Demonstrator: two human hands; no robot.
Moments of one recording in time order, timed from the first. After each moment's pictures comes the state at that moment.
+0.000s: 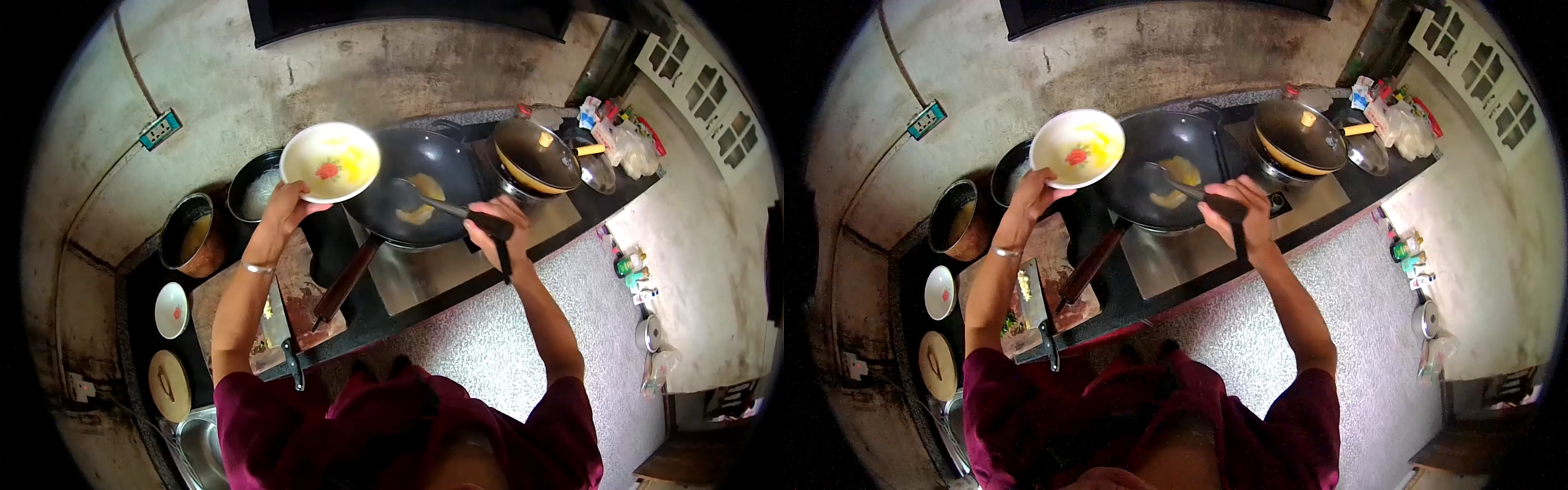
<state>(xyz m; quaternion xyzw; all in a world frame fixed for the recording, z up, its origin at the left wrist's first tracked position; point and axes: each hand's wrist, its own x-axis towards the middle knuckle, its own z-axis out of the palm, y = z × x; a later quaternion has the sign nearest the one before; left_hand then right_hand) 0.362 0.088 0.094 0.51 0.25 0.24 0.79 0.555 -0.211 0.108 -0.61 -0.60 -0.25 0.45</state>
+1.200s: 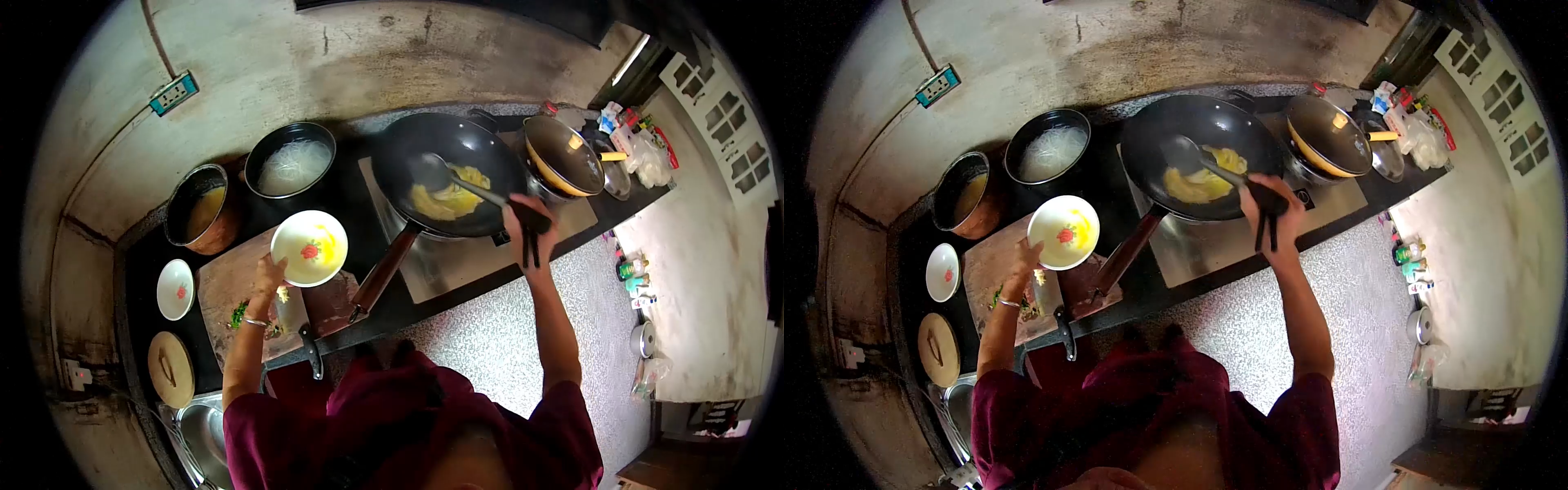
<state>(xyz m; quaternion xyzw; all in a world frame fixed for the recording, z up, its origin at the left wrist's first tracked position) 0.191 0.128 -0.093 0.65 0.50 0.19 0.54 0.526 -0.188 0.091 -0.68 -0.45 -0.15 0.56</state>
